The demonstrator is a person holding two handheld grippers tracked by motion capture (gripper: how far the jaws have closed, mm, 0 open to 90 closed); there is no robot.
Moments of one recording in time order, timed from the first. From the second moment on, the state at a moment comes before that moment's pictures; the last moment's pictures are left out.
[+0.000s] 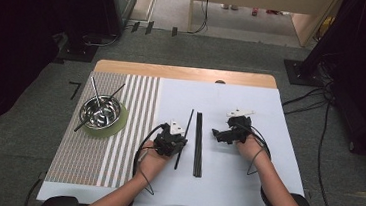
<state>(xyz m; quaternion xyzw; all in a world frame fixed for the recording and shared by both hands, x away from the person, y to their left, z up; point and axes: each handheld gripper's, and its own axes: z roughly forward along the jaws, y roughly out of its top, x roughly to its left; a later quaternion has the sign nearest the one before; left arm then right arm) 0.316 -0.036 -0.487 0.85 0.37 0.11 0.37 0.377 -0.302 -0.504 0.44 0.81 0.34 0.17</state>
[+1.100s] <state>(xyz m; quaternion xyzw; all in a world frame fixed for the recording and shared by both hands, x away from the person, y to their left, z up) 0.347 0.002 -0.486 0.83 0.41 0.12 0.35 0.377 -0.302 -0.504 0.44 0.81 0.34 0.17</state>
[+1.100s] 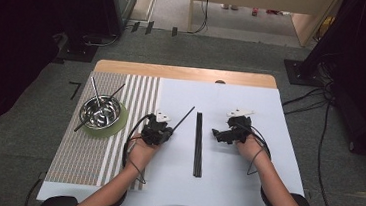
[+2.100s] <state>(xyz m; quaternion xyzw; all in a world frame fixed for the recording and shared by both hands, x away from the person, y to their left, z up) 0.331 0.009 -0.487 0.83 0.42 0.13 0.35 0.377 -0.302 -0.504 0.44 0.81 0.34 0.17</state>
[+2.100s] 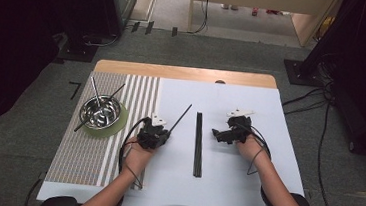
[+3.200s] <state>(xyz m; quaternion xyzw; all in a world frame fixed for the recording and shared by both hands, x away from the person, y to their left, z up) 0.334 0.013 -0.488 0.82 0.43 0.12 0.36 0.377 -0.302 -0.504 0.44 0.81 0.34 0.17</state>
